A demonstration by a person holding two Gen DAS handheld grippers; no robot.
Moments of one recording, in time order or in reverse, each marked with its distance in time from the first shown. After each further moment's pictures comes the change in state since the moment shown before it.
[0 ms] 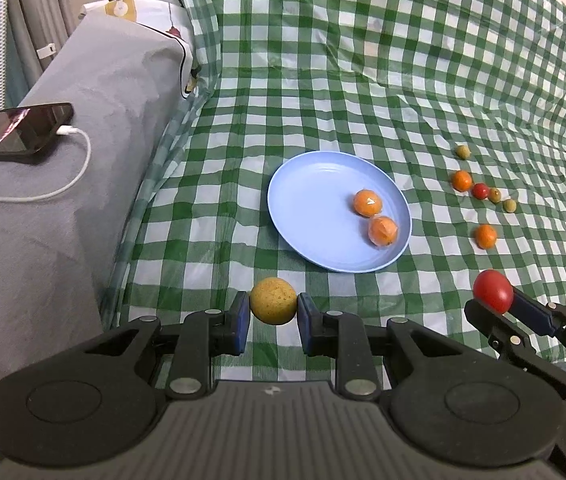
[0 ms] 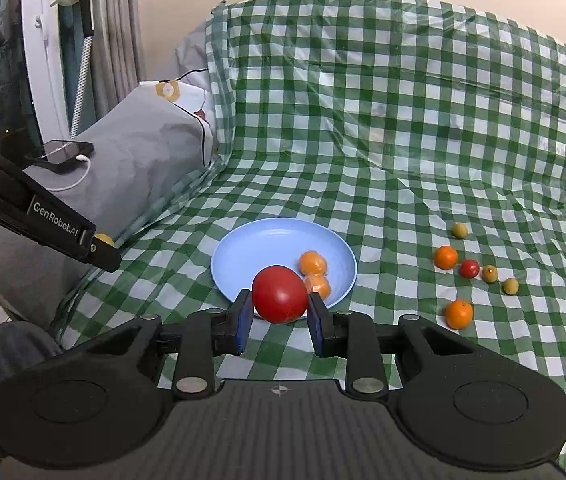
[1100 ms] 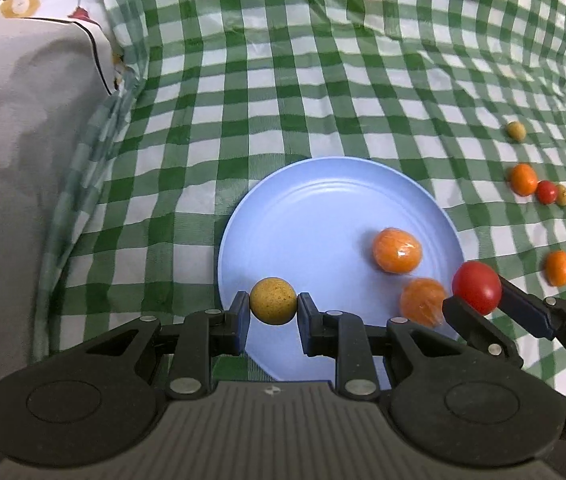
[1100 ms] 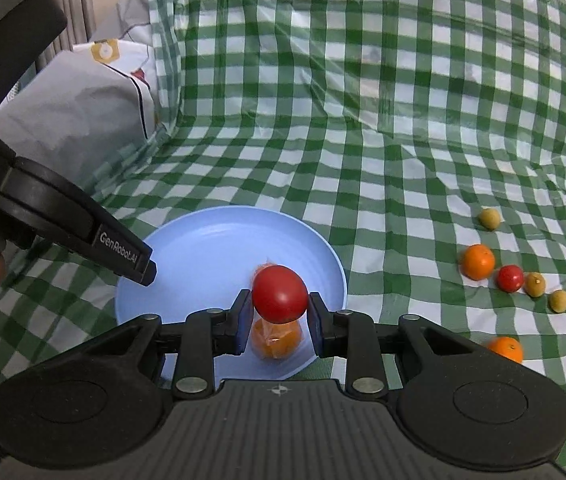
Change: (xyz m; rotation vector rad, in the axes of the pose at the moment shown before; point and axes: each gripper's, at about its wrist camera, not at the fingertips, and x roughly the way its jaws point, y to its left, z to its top) left arm 0.173 -0.046 0.083 0.106 0.104 0.047; right arm 0.162 -0.036 0.020 0.030 0.098 -0.039
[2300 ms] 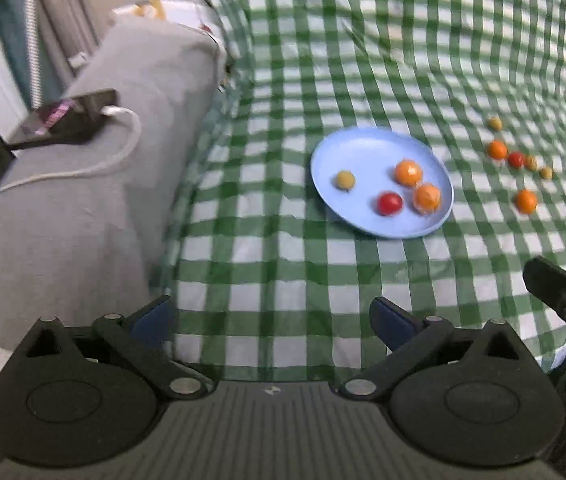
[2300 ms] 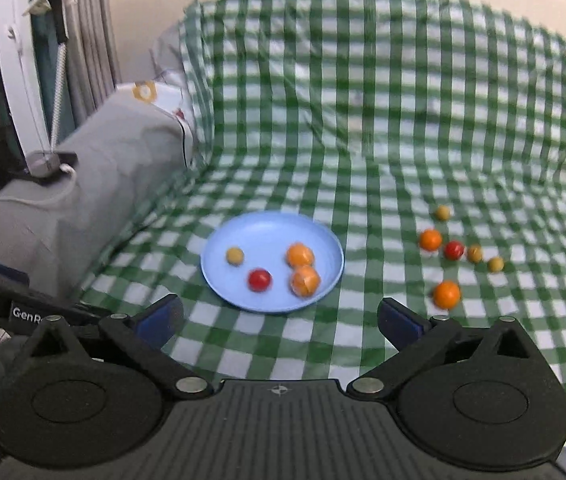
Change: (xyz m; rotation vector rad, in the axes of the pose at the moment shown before) left arm -0.168 0.047 -0.158 -0.078 -0.141 0.099; right arm -0.190 0.038 -0.026 0.036 -0.071 -0.015
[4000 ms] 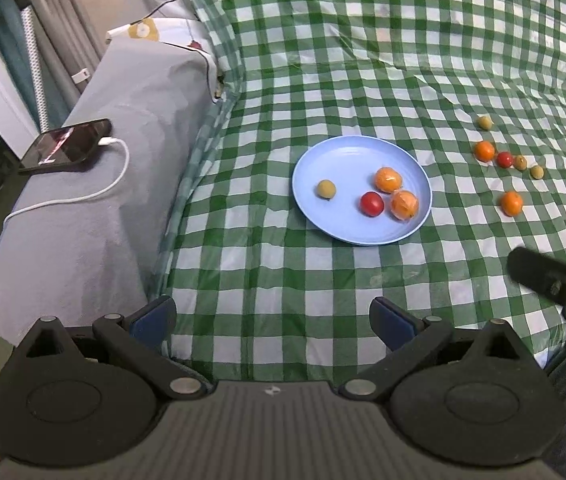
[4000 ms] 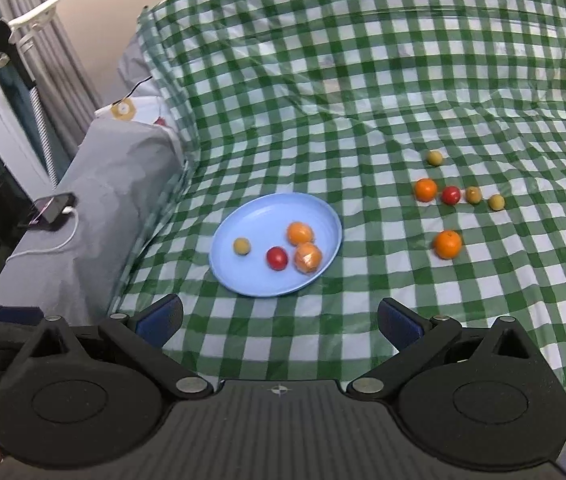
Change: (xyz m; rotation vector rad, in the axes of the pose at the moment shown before) left arm -0.025 -0.045 0.021 0.049 0.045 0.042; right arm -0.003 -0.048 0.023 0.240 0.128 0.064
